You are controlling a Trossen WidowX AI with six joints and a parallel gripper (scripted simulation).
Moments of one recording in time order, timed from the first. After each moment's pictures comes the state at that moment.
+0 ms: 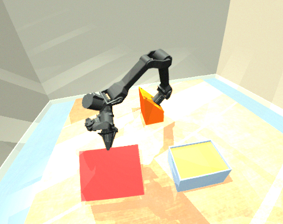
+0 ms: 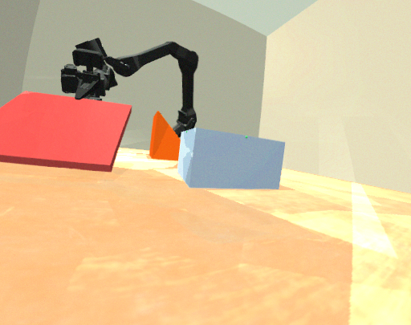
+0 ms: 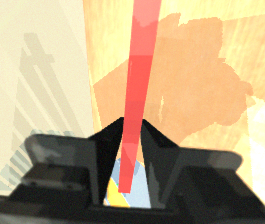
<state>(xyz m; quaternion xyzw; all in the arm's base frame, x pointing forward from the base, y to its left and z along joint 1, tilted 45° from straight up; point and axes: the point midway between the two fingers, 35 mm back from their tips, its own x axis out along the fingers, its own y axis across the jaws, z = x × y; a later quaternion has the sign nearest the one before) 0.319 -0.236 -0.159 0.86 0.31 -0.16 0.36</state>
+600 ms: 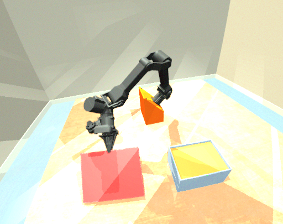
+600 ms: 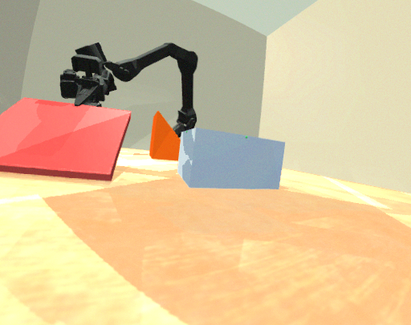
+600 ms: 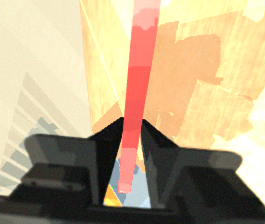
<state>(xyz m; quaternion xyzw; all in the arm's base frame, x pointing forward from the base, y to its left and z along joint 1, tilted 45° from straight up) 0.320 -0.225 -0.169 0.86 0.31 -0.16 0.36</state>
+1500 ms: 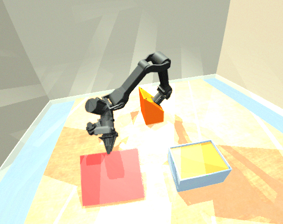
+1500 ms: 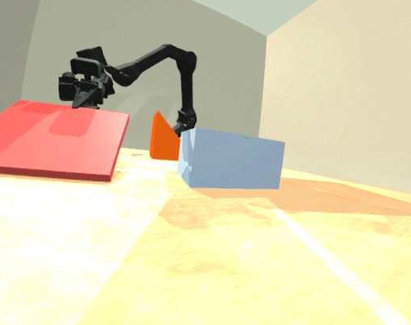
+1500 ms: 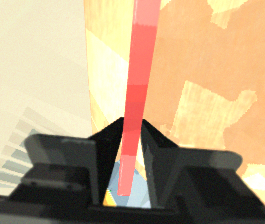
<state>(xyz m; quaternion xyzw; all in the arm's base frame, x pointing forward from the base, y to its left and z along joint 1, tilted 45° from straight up) 0.320 -0.221 -0.179 0.86 0.30 -0.15 0.37</state>
